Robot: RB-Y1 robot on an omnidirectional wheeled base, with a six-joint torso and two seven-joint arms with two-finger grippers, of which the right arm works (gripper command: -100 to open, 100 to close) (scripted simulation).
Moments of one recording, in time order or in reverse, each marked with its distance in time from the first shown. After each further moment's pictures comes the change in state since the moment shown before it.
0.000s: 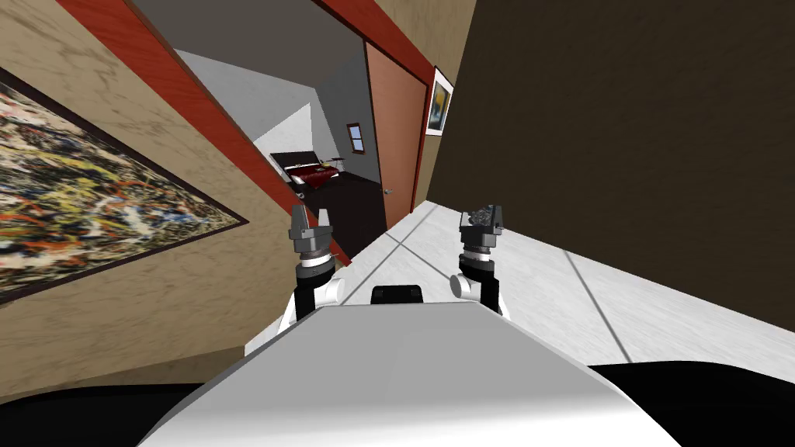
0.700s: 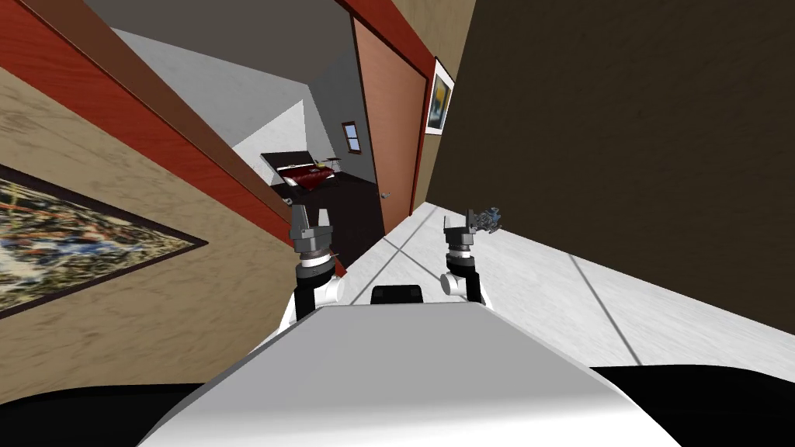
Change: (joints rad) arm -0.060 -0.042 0.101 0.131 0.003 -0.021 -0.004
